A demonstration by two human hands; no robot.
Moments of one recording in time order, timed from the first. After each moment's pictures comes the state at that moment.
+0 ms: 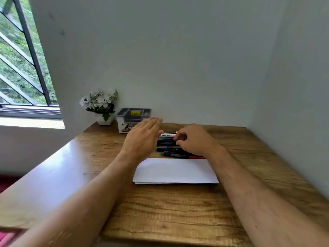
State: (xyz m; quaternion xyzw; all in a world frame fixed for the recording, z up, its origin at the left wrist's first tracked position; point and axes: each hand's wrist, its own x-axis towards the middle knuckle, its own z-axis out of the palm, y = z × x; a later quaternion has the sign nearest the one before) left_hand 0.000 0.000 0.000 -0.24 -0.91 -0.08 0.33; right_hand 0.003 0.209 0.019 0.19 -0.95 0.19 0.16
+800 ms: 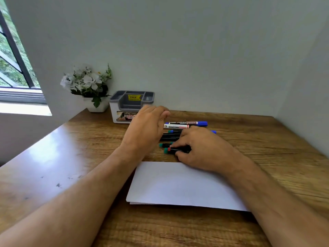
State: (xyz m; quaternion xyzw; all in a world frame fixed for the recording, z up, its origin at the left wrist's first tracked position) left_hand -0.058 0.006 -0.017 -0.23 -0.89 -0.24 0.32; right_hand -0.014 0.191 -0.015 0.29 -0.94 0.13 0.13
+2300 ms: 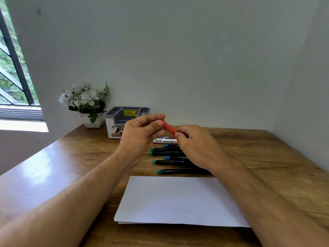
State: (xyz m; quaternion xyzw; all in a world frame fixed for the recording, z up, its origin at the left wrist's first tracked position) left_hand -0.059 0.012 -0.008 -0.19 -0.55 -0.81 0.06; right_hand -0.020 0.185 0.010 0.13 -0.92 0.34 0.17
